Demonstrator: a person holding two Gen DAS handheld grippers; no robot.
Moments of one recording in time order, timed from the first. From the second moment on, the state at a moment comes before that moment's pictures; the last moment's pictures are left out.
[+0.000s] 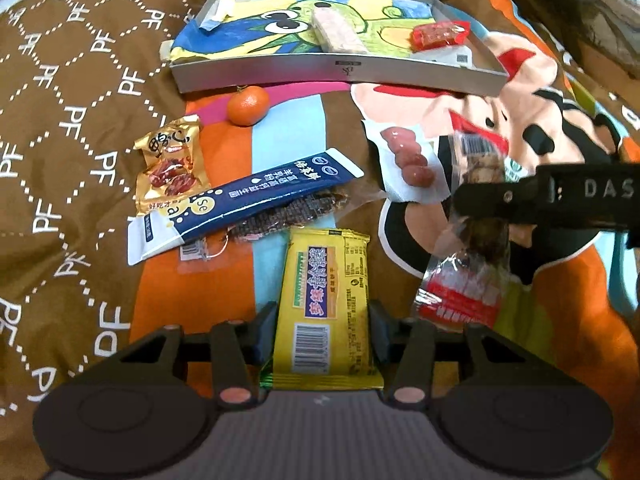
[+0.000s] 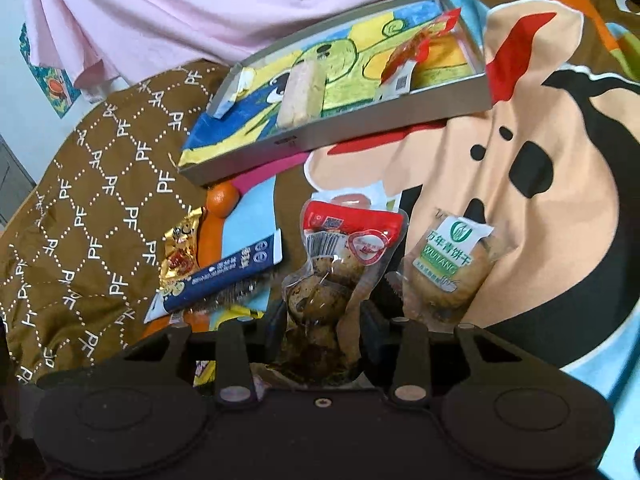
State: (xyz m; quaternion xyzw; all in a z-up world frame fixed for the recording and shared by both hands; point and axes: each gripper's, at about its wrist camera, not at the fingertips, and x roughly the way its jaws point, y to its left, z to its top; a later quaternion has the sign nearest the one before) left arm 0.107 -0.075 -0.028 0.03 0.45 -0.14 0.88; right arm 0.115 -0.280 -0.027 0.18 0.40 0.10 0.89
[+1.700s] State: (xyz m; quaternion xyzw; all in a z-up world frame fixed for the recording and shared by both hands) left arm 0.104 -0.077 -0.032 -0.02 0.46 -0.15 0.87; right arm 0.107 -0.306 0.005 0.21 0.31 0.11 0.92
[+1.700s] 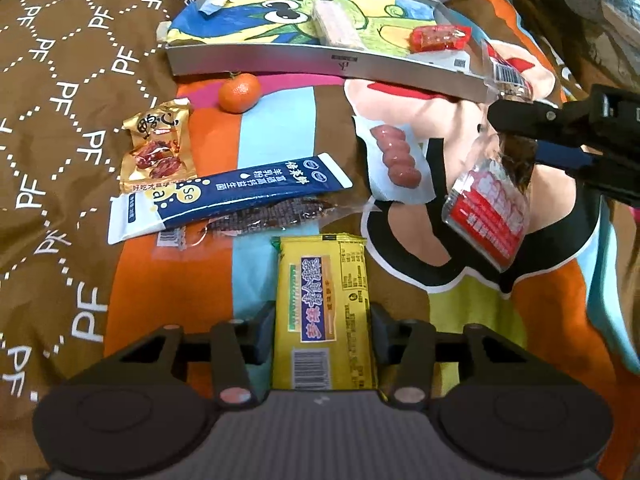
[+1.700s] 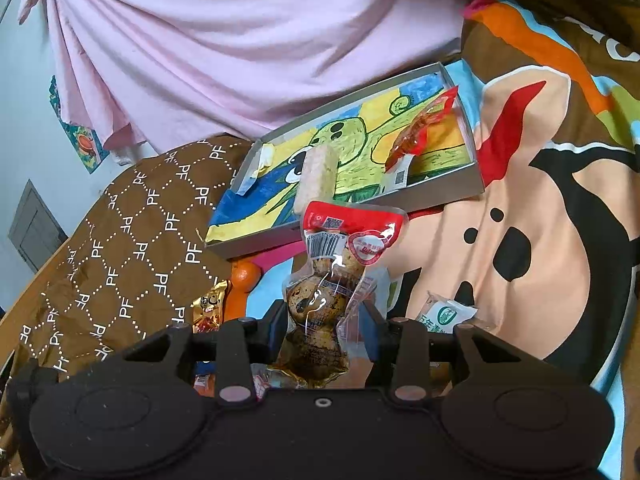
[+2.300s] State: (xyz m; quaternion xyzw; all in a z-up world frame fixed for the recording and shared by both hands) left arm 0.135 -0.095 0.036 -0.05 0.38 -0.14 0.92; right arm 0.125 -0.332 0.035 0.23 0.24 0.09 0.94
